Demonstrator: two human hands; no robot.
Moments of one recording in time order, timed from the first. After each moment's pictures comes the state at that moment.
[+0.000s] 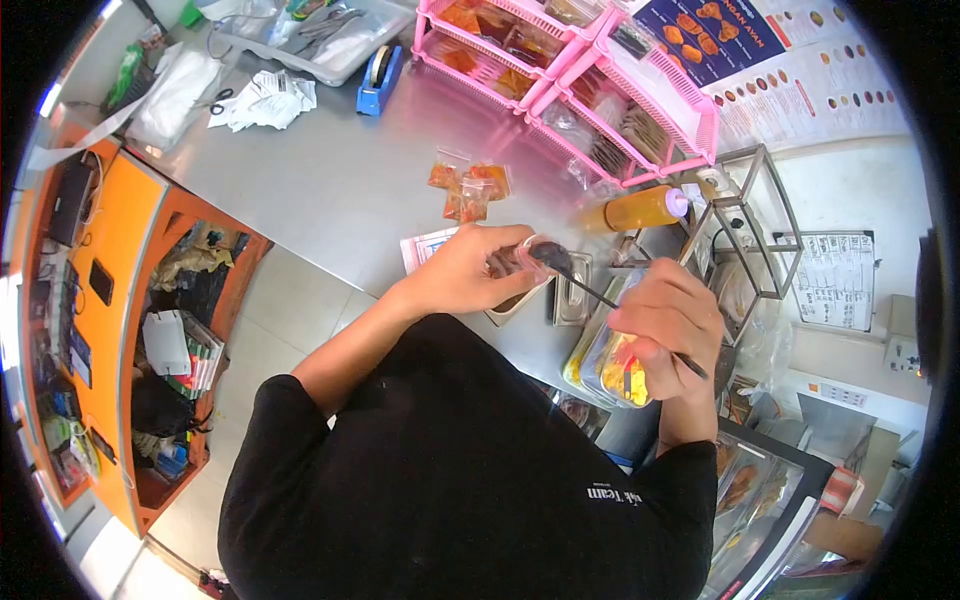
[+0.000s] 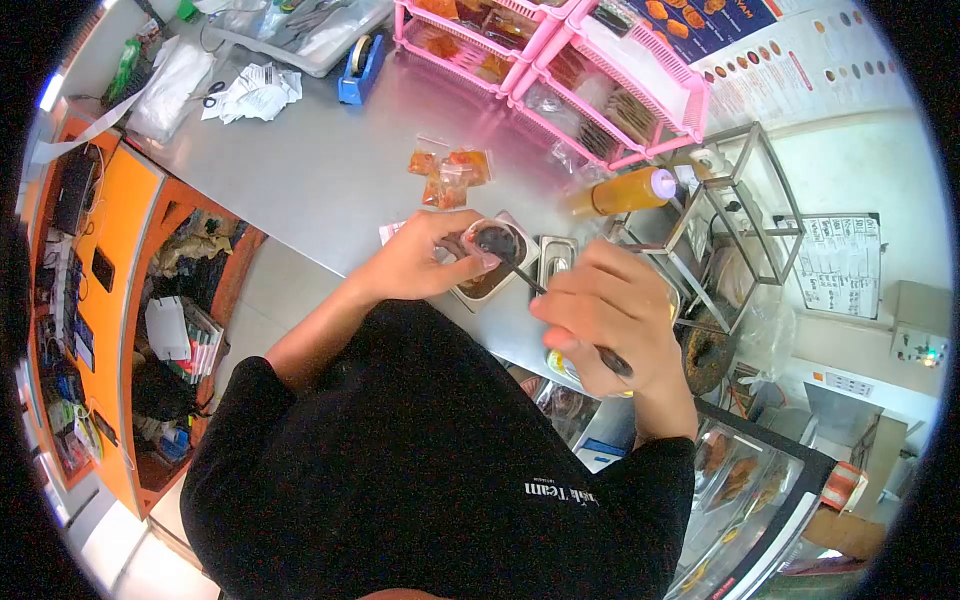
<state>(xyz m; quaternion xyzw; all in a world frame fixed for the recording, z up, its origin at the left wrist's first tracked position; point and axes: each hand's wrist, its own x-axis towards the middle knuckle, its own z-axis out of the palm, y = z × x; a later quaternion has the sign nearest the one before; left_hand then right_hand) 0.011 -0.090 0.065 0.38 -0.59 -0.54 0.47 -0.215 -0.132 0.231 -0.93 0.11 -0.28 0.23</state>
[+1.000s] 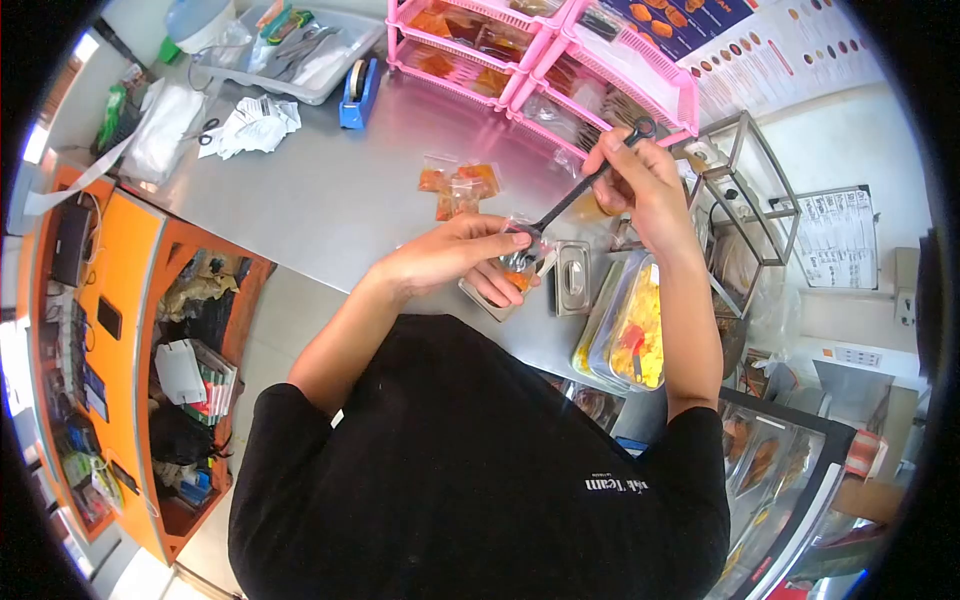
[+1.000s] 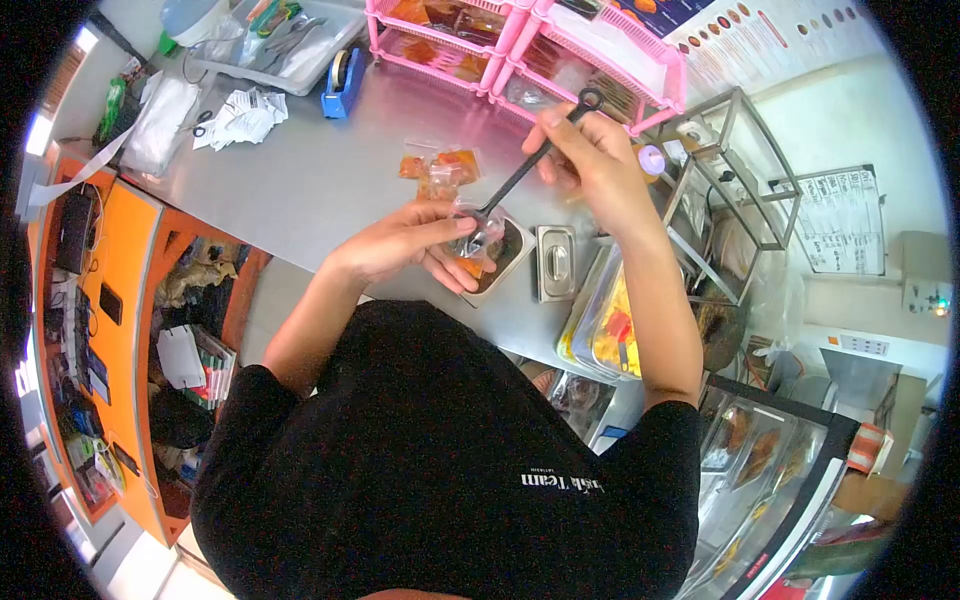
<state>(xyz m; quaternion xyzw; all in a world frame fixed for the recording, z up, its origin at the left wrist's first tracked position) 0.032 -0.106 0.082 0.30 -0.37 -0.82 0.32 -0.208 -0.215 0.184 -0.65 0.41 -0.30 0.56</state>
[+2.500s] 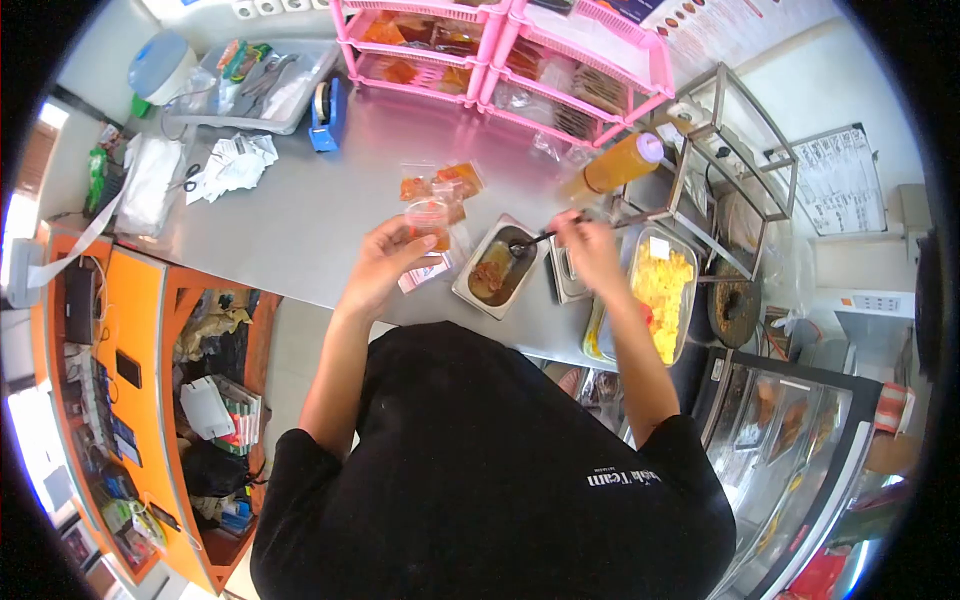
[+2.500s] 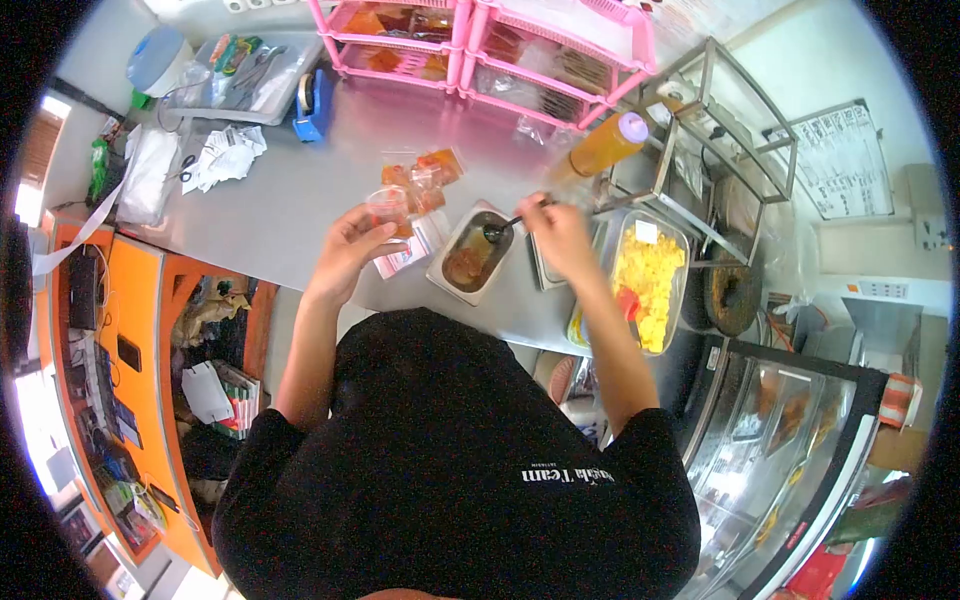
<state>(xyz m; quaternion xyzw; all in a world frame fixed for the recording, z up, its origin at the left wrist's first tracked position) 0.056 -0.090 0.010 0.42 -0.32 -0.67 0.52 -0.287 -0.172 0.000 -0.72 0.52 -0.27 0.37</state>
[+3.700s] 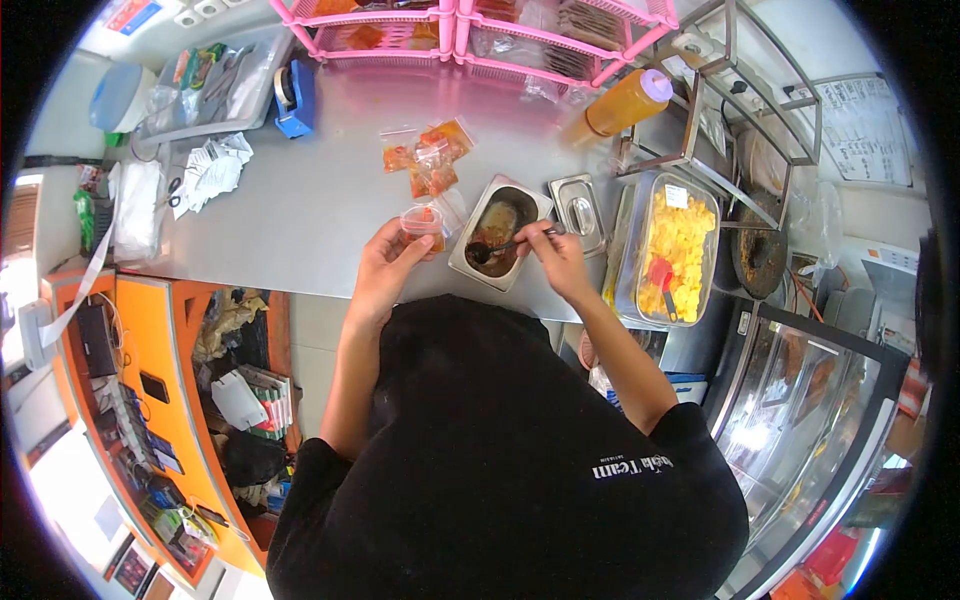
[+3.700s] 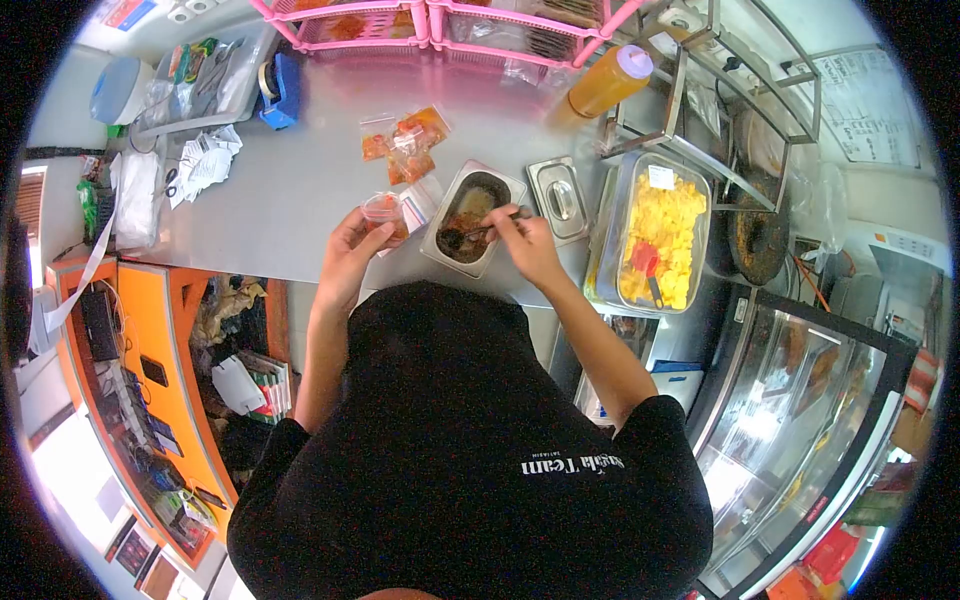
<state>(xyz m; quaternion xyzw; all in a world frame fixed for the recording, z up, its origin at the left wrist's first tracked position) 0.033 -0.079 -0.023 0.50 -0.34 -0.65 0.46 -0.266 -0.101 -0.089 -0.54 0.49 -0.37 0.57</state>
